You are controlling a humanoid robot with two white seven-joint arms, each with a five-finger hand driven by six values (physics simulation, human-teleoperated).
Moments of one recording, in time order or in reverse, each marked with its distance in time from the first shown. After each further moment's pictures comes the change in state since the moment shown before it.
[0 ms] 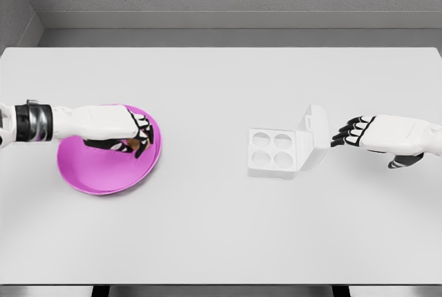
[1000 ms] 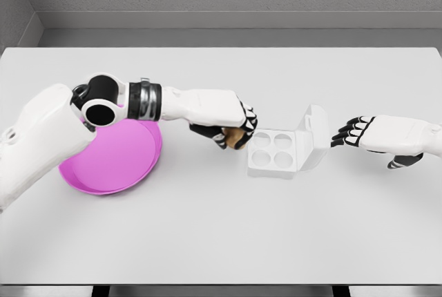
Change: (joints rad) left arm -0.153 -0.451 -0.058 0.108 0.005 -0.001 -0.033; right arm 0.000 0.001 0.001 -0.001 0.000 0.000 0.000
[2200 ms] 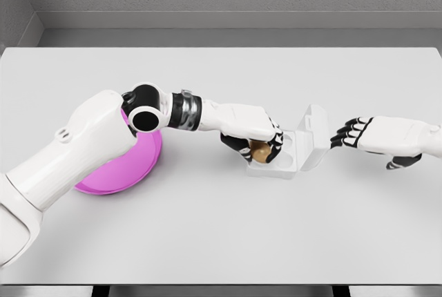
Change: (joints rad) left arm -0.012 -0.157 -0.068 0.168 -0.059 0.001 -0.006; right arm -0.002 -0.001 0.006 -0.008 0.000 0.000 0.000
